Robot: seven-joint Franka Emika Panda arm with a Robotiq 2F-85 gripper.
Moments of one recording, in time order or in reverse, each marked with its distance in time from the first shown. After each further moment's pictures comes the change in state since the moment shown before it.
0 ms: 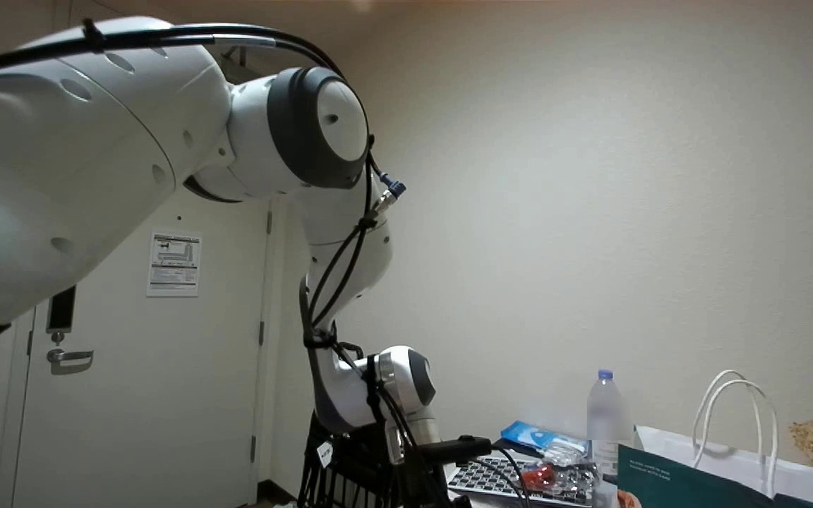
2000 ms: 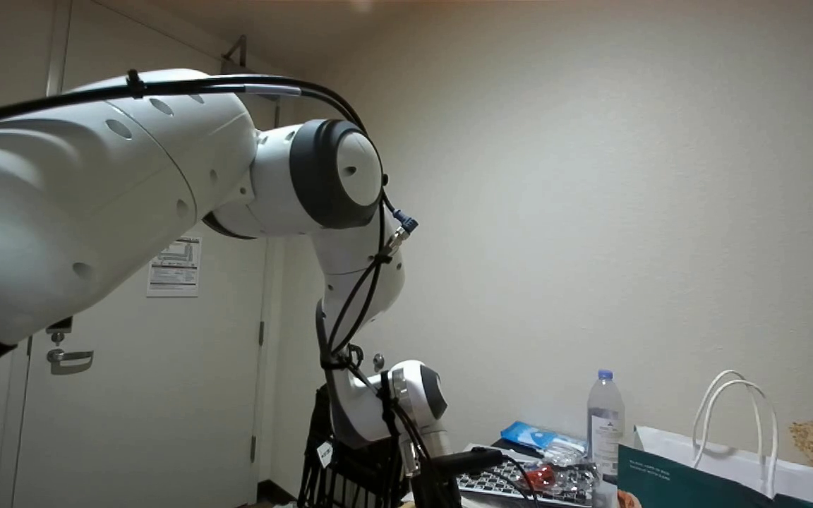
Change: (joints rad) arm -0.008 0.132 -0.006 0.158 -0.007 -0.022 -0.018
